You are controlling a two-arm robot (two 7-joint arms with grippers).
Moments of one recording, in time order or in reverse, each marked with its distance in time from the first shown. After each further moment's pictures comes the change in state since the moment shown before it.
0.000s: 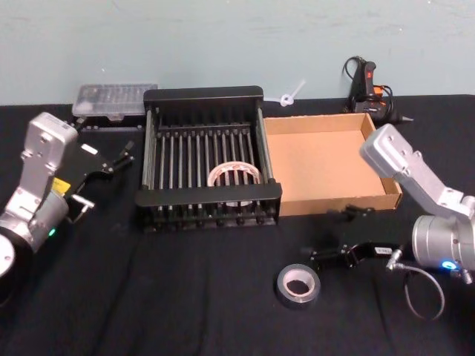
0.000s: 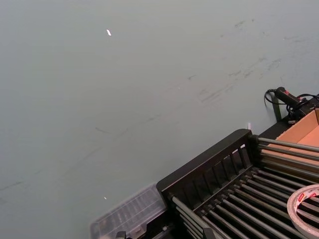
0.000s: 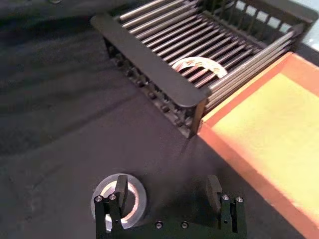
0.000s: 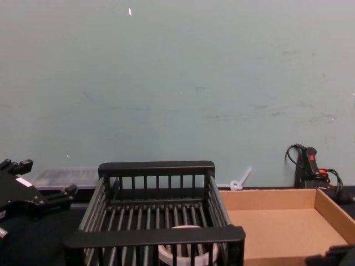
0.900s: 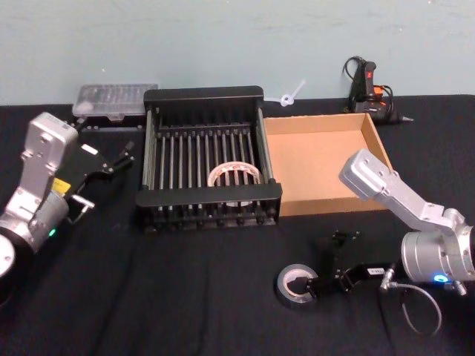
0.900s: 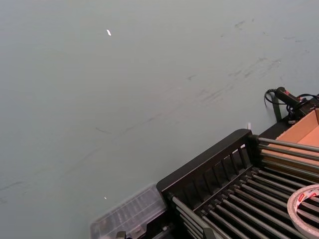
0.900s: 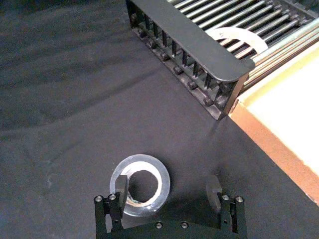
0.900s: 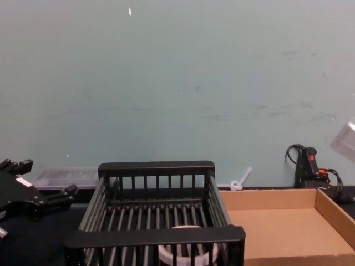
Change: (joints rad) left arm 0.000 0.000 0.000 0.000 0.000 0.000 0.000; right arm 0.062 0.018 -0.107 0.040 -0.012 0.032 0.064
